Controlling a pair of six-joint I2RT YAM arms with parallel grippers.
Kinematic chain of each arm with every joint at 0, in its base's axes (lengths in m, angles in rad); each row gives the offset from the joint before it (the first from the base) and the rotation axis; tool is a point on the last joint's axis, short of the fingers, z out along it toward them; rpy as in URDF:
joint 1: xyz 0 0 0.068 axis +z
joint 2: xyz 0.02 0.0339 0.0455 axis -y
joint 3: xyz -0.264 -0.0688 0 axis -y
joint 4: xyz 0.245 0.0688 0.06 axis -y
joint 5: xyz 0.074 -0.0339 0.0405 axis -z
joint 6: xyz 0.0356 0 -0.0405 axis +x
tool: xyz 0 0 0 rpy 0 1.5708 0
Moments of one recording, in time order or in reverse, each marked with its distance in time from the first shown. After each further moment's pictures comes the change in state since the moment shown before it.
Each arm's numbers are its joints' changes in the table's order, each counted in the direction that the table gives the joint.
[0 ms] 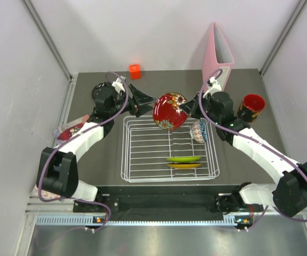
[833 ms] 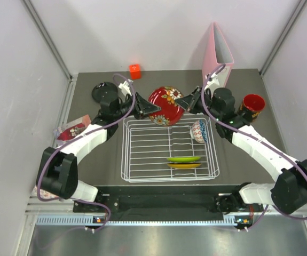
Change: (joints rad) left arm -0.074 0.011 -0.025 -0.014 -0.011 0.096; right arm -0.003 -0.023 0.040 0.091 -0.113 0.069
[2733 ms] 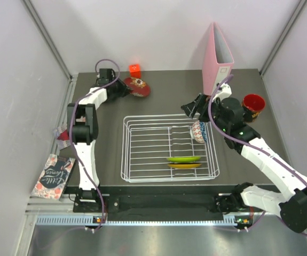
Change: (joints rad) left arm 0.302 -0.827 0.861 -0.585 -0.383 0.197; right arm -0.010 0.183 -0.109 -0.138 0.176 -0.126
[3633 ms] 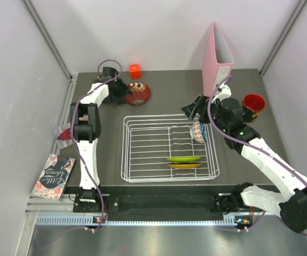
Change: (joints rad) left arm -0.014 -0.088 0.190 -0.375 -0.154 0.143; right arm -0.006 0.000 -0.005 -0.029 -0.002 -0.008
